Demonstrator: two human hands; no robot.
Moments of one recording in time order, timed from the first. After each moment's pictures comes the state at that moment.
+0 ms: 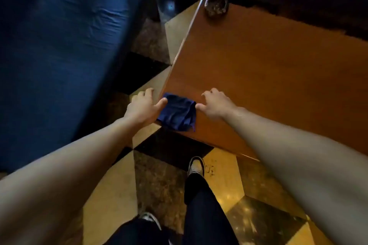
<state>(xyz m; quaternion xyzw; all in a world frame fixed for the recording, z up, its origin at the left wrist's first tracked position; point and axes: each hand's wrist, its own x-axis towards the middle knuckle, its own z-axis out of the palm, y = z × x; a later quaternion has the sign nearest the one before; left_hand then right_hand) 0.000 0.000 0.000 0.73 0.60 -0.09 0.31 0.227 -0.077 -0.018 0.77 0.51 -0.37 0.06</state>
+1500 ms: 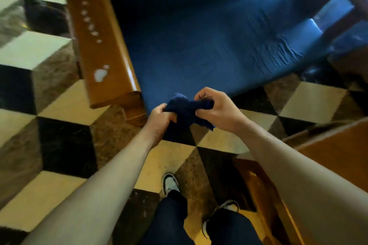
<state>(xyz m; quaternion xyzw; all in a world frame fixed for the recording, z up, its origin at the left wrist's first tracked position) -0.448 -0.066 0.048 0.15 0.67 0.44 0.58 -0.274 0.030 0.116 0.43 0.72 -0.53 -0.09</state>
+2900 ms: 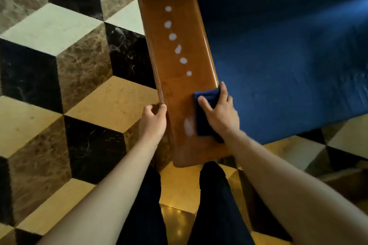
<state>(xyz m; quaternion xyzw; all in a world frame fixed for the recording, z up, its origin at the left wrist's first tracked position) -0.814 -0.032 -0.054 0.02 0.86 0.27 0.43 -0.656 0.090 -0.058 0.63 0.68 -0.36 0.04</state>
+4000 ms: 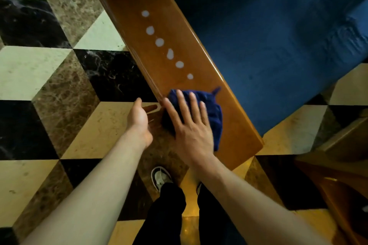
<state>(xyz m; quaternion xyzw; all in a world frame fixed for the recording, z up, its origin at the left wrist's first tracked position) -0.900 0.011 -0.073 -0.13 0.68 0.42 0.59 -0.744 -0.010 -0.076 0.51 0.85 -0.10 0.02</state>
